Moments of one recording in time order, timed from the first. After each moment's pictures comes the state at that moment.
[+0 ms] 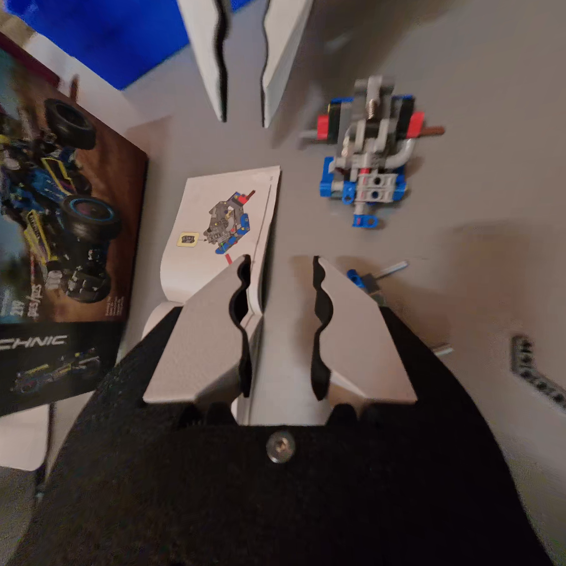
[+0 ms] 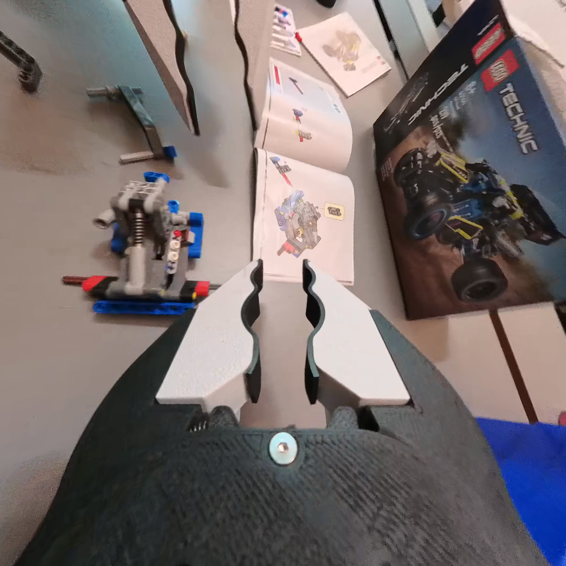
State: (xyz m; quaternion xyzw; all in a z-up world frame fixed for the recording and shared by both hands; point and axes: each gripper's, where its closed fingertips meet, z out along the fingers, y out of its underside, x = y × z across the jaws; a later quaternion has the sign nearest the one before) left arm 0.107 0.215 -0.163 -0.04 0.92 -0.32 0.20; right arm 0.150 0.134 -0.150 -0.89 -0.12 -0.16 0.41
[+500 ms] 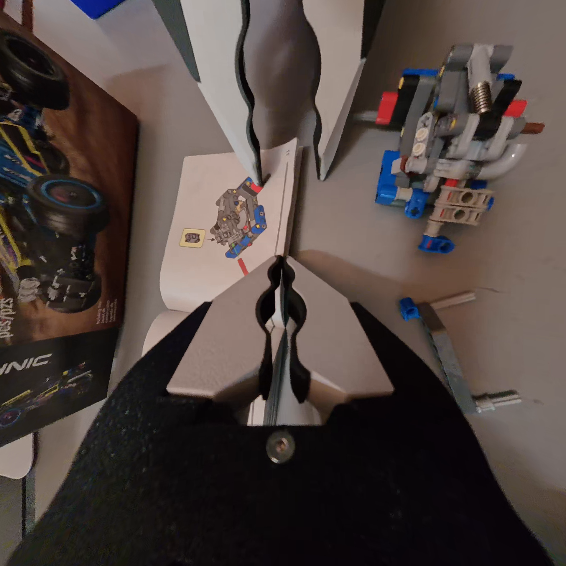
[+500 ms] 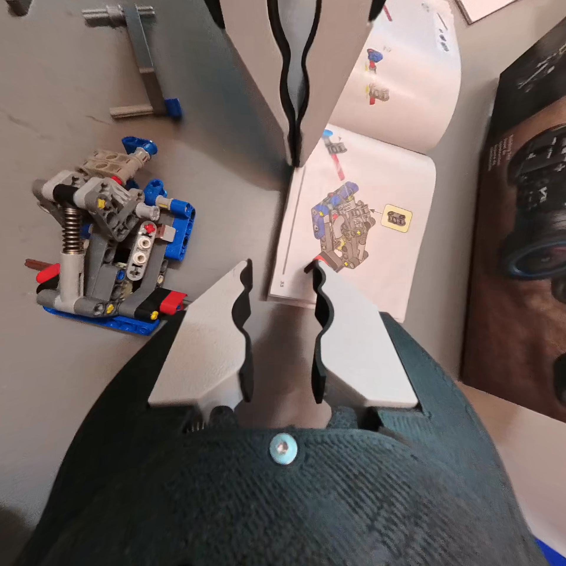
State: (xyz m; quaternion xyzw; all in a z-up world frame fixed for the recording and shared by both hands) left arm 0.144 0.206 -0.184 -0.08 0.94 -0.28 0.18; right arm 0.154 0.159 -0.197 -0.93 -0.19 -0.04 0.32
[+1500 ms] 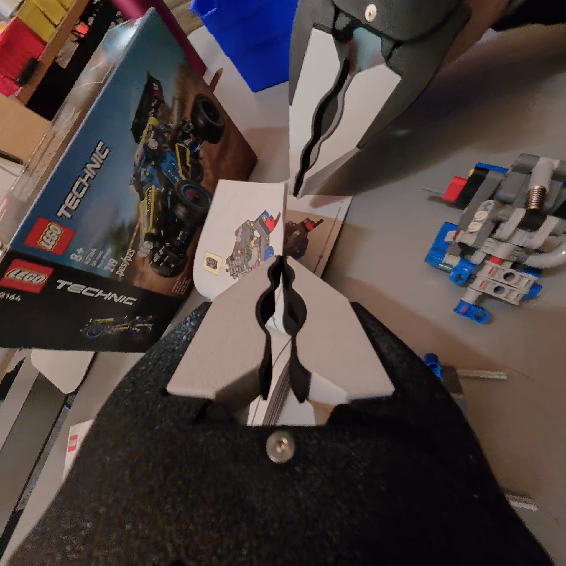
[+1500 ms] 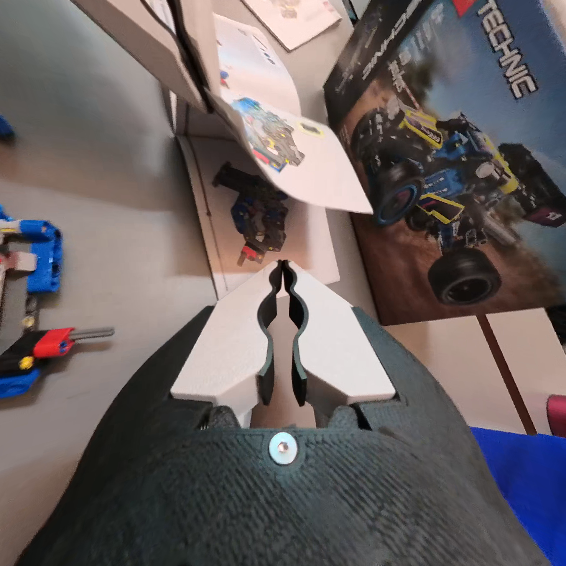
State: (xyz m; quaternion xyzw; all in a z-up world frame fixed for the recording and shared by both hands) left arm 0.165 0.212 -0.141 -0.19 0.86 -0.35 0.32; right arm 0.212 0.162 -0.178 -0.89 -0.07 -0.20 0.40
